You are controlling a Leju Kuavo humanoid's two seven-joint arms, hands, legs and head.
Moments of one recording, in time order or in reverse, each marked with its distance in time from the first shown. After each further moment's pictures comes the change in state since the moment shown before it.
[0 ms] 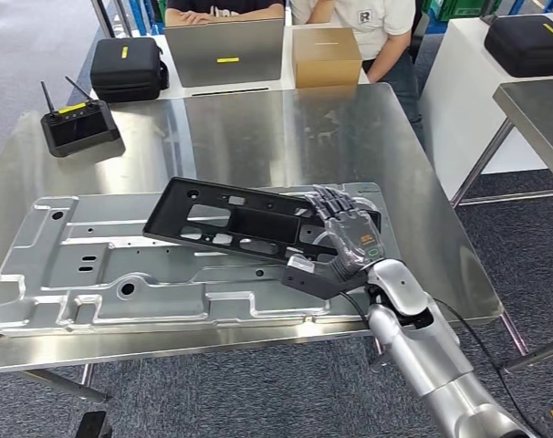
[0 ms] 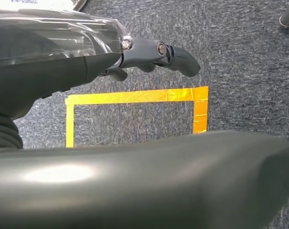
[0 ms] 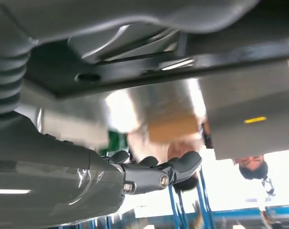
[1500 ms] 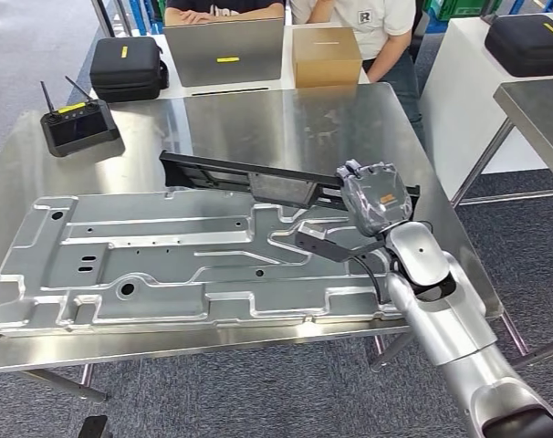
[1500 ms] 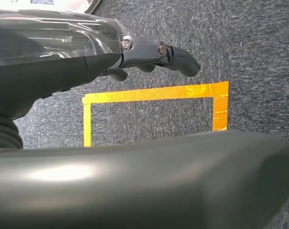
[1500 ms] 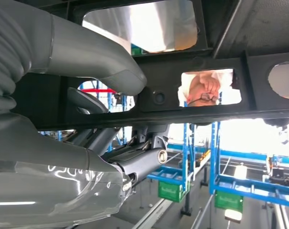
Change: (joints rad) left arm 0.001 0.007 0.017 0.000 -0.038 -0.027 0.072; right arm -0.126 -0.062 -0.006 -0.068 0.293 0.004 0.107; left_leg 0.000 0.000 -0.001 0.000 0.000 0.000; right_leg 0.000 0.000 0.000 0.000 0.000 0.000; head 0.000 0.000
